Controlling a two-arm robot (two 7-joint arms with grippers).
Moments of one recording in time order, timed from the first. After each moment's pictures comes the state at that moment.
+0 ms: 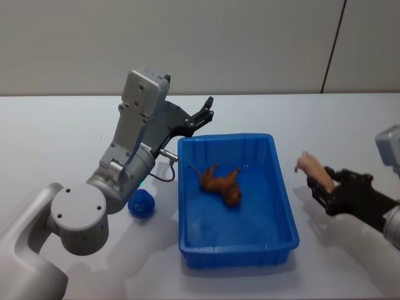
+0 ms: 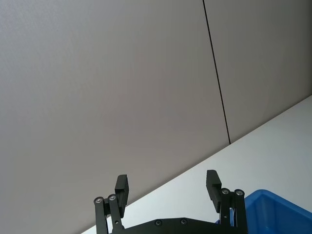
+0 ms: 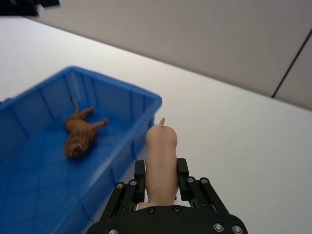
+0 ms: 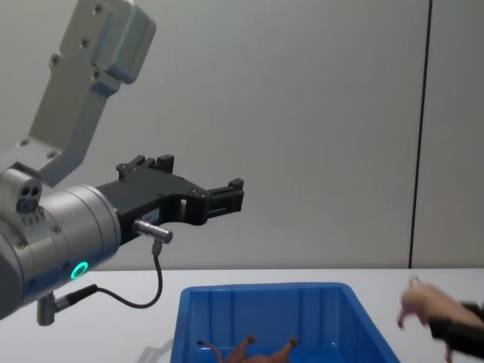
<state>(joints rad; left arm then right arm) -0.24 0.38 0.45 -1.63 -0.20 0.01 -0.01 -0.07 0.46 -0.22 -1.80 0.28 0.31 0.30</state>
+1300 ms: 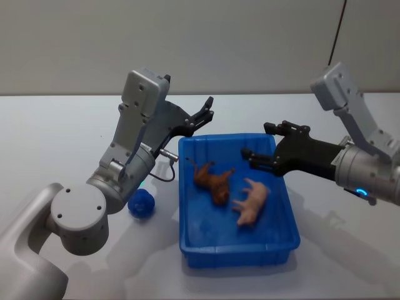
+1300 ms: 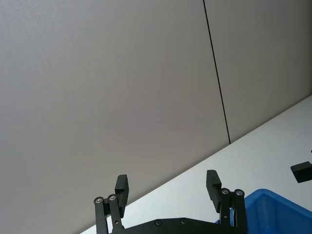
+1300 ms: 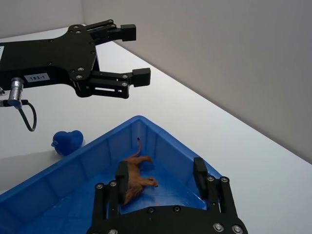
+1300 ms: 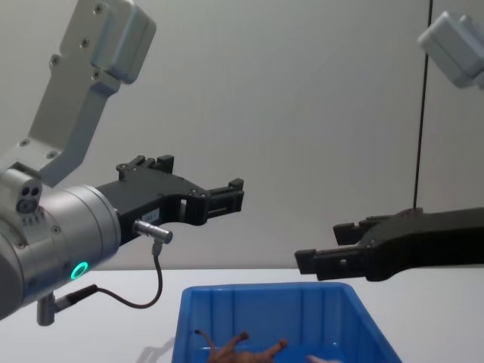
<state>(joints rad) -0.24 0.38 0.45 -1.63 -0.20 0.01 -0.01 0.22 0.33 -0.30 -1.71 0.12 0.43 0.62</state>
